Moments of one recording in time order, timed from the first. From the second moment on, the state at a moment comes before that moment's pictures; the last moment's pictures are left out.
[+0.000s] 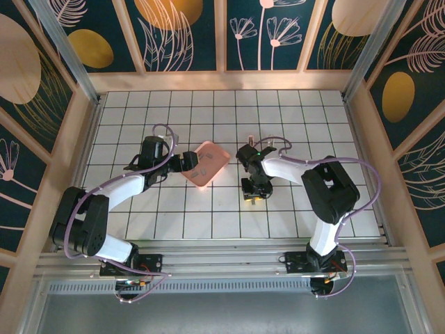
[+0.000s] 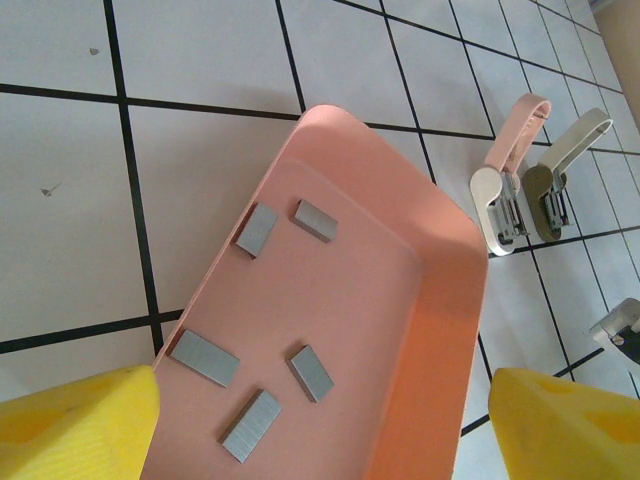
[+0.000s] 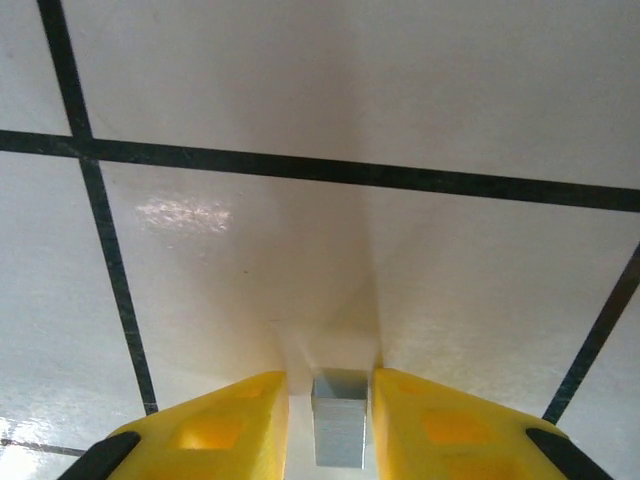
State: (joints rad) left arm -0.31 1.47 0.71 0.10 0.38 -0.47; right arm 0.67 1.79 1.10 -0.85 -0.13 0.54
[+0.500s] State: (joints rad) left arm -0.31 1.48 0.71 0.10 0.38 -0.47; right arm 0.67 1.79 1.08 -0.84 -0.12 0.54
